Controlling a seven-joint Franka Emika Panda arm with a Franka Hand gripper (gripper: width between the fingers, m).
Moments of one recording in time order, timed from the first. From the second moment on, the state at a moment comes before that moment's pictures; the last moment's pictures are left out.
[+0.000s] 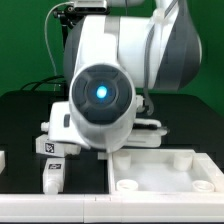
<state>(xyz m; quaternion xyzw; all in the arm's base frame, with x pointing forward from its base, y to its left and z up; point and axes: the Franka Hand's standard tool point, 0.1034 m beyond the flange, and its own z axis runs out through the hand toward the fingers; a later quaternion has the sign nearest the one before) 0.466 -0.019 0.037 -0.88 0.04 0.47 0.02</state>
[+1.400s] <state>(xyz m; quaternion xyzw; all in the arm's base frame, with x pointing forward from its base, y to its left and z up) 0.604 0.077 0.133 -1.00 0.00 -0.02 0.01</state>
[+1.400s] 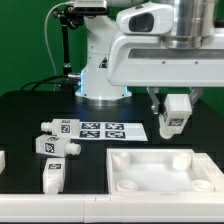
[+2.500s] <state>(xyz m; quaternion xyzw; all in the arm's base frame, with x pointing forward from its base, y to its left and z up) 0.623 0.100 0.115 -0.96 -0.01 -0.26 0.03</state>
